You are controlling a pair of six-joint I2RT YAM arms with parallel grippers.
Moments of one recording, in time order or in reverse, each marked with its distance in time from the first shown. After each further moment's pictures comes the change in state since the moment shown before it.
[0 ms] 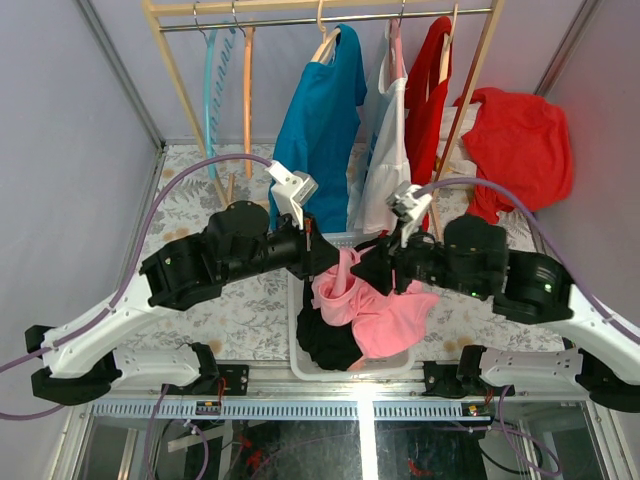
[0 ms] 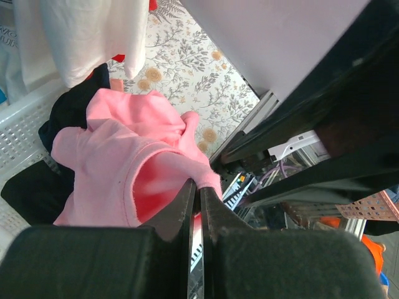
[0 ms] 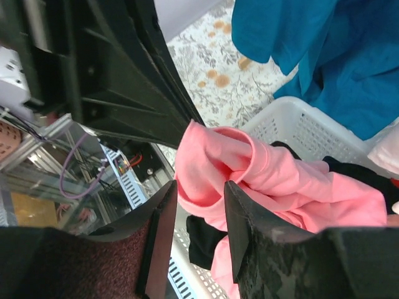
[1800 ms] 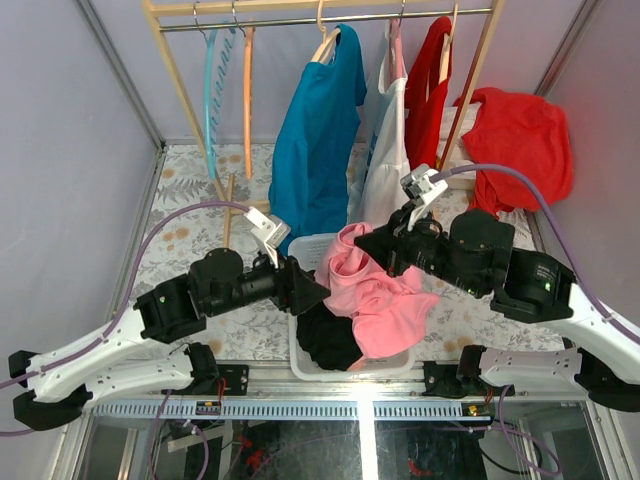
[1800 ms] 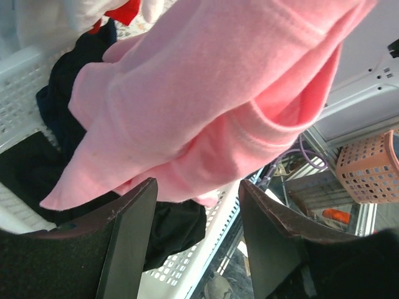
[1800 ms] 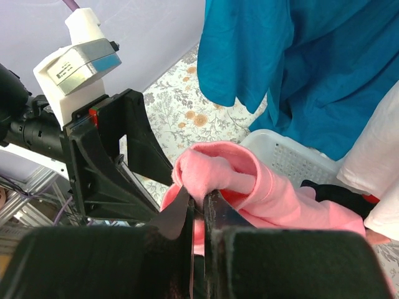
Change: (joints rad) left arm -0.006 -0.337 -0.522 0.246 0.010 -0.003; right arm -0.002 0.018 0.001 0.108 0.159 0.026
